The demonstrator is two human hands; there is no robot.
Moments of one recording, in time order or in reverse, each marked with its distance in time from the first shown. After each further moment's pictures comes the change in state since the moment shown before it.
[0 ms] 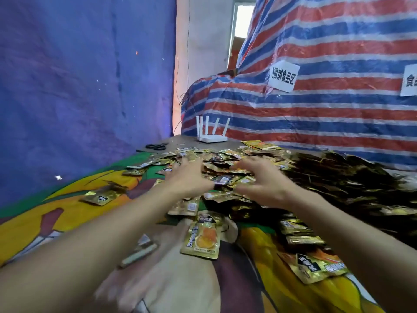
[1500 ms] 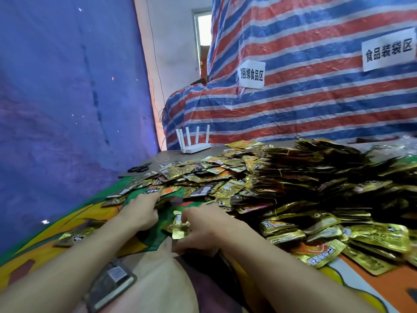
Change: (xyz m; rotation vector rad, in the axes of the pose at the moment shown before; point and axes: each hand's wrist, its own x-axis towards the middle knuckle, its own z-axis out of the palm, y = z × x) left_hand 0.021 -0.053 0.013 0.320 -0.038 0.022; right_hand 0.004 -0.043 0.078 -0.168 -0.137 -0.066
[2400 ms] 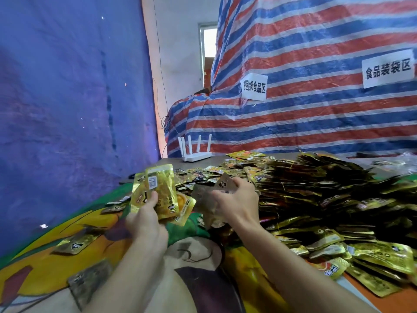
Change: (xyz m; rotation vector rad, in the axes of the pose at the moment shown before) left_hand -0.020 0.057 -0.002 -2.155 0.622 -0.536; right_hand -0.007 0.035 -0.030 0.922 0.745 0.502
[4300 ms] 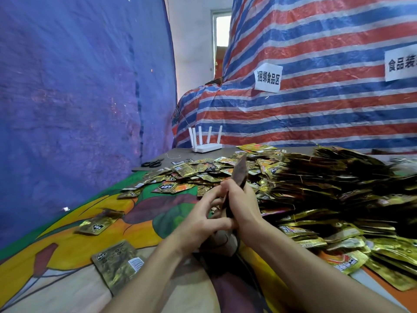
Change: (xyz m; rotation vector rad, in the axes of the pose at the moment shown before) left_hand -0.029 -0.019 -0.027 0.645 -1.158 0.090; right_hand -0.025 -0.009 0.023 0.432 -0.196 0.331
